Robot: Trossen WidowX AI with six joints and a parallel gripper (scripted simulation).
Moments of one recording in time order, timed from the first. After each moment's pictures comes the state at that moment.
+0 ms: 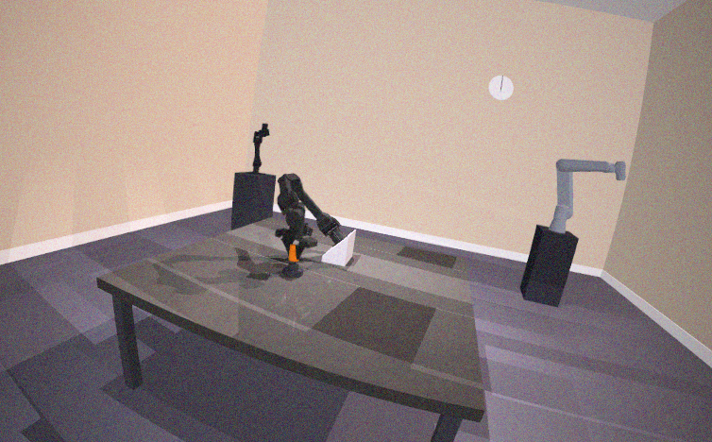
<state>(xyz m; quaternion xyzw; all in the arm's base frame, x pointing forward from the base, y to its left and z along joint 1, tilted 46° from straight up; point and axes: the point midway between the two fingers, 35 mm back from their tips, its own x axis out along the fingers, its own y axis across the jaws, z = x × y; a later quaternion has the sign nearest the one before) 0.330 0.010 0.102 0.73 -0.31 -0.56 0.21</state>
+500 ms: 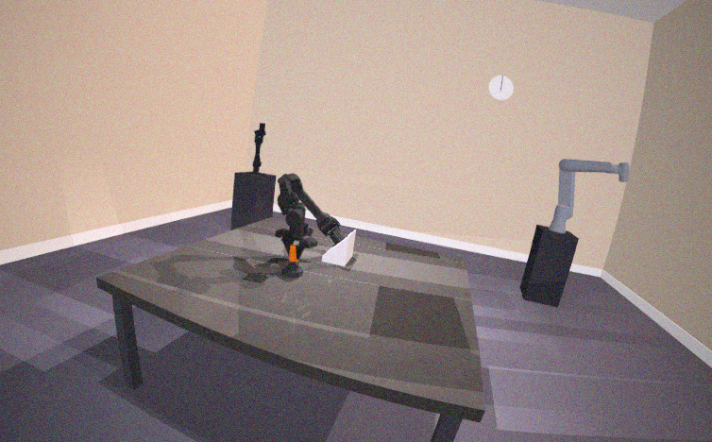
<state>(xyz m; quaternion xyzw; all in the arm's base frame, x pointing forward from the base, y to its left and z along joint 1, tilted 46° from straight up) 0.329 0.009 0.100 0.73 -0.31 -0.56 0.21</state>
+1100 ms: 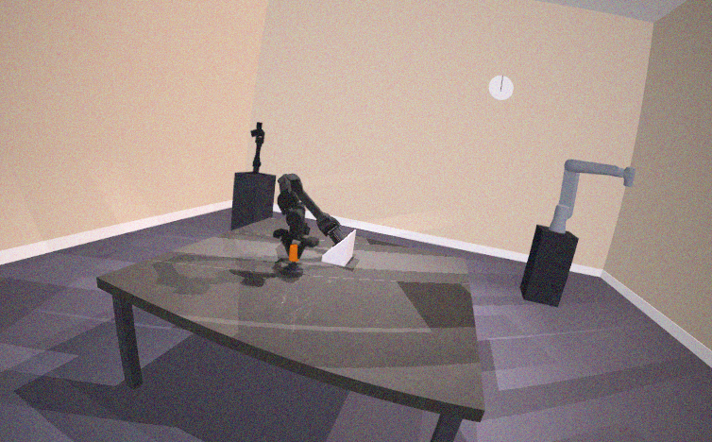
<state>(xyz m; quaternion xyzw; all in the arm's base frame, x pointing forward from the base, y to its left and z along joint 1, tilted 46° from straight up) 0.330 0.010 0.101 0.71 -0.25 -0.60 0.29</state>
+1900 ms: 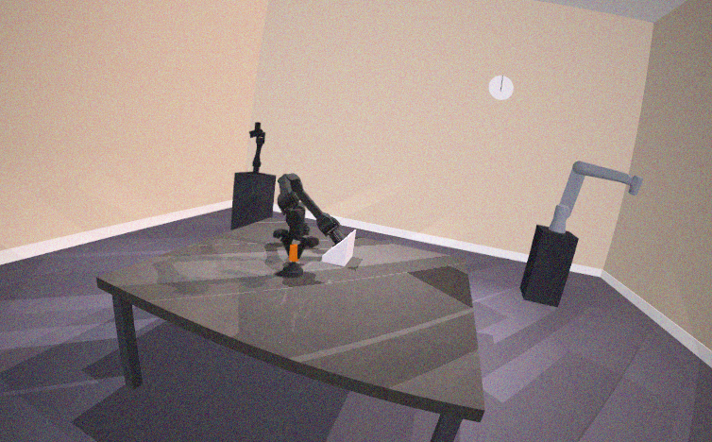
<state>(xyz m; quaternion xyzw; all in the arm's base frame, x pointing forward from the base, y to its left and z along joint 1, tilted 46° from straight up) 0.329 0.009 0.102 0.71 -0.25 -0.59 0.29</state>
